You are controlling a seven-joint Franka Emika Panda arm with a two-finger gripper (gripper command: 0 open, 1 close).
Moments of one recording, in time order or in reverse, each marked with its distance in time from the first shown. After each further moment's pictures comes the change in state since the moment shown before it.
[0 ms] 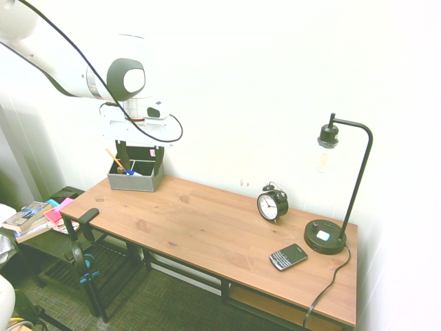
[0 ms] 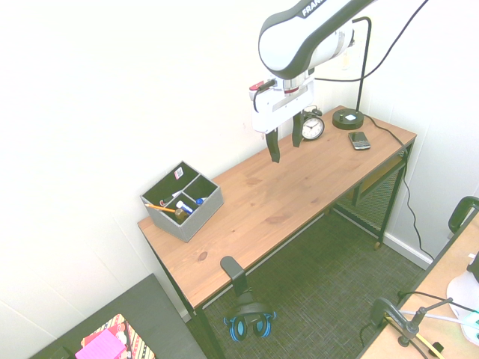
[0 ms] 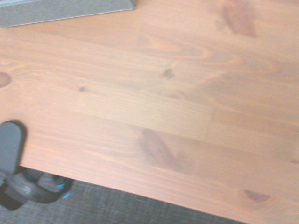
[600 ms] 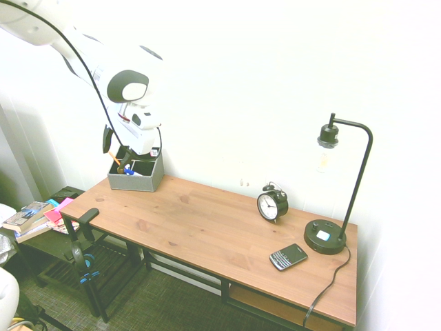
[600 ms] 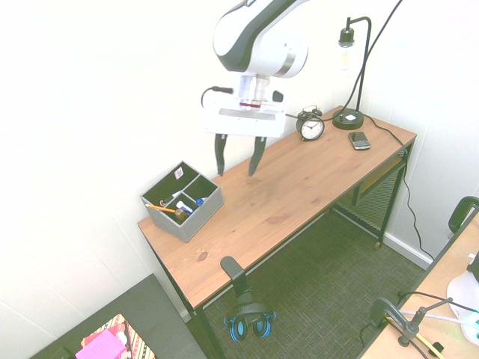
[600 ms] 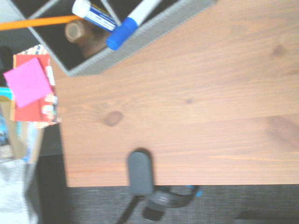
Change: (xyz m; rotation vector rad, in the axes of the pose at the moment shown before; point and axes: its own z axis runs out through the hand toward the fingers) arm -0.008 -0.054 0.008 0.162 -0.329 0.343
